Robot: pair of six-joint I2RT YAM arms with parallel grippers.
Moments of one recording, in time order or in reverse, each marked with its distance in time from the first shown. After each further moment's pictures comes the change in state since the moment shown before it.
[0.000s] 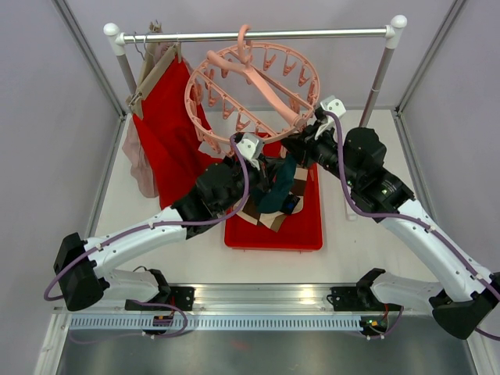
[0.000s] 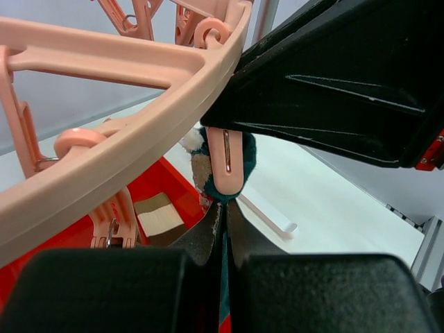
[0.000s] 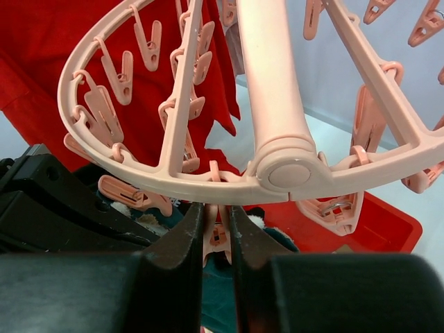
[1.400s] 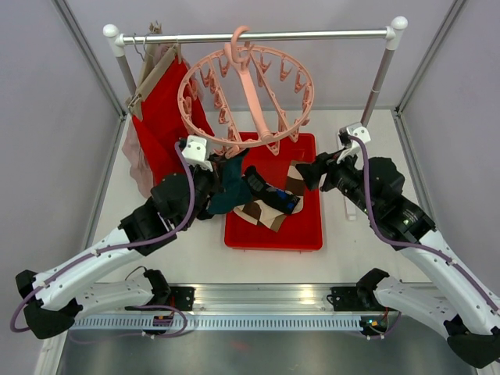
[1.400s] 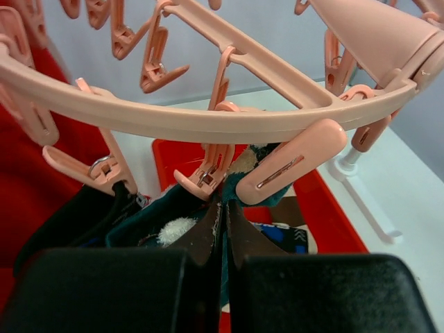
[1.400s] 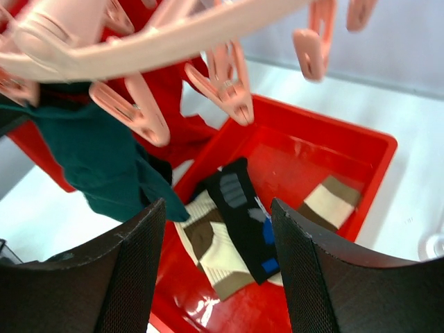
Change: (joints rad) left arm -0.002 -0.334 -0.002 -0.424 -0.413 0.021; right arm 0.002 -0.246 -0.181 -0.124 0.135 0.111
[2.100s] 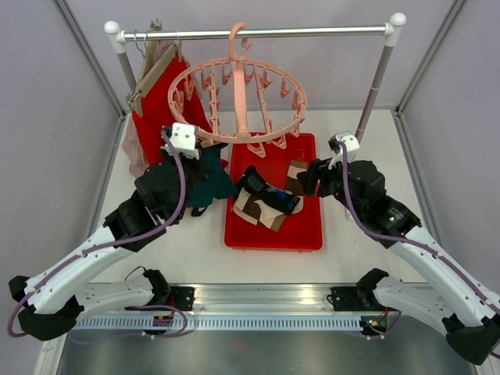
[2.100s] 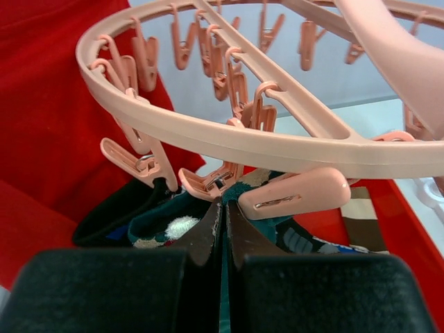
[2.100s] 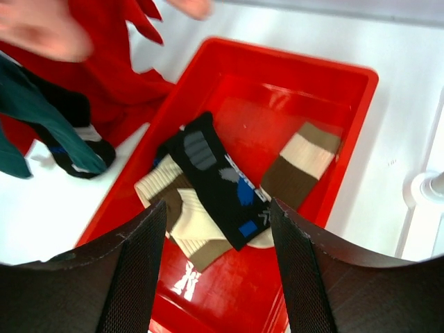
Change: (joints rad) left arm 0.031 0.008 0.161 -0.145 -0.185 0.171; right arm 0.000 0.023 -0.099 -0.034 0.097 0.029
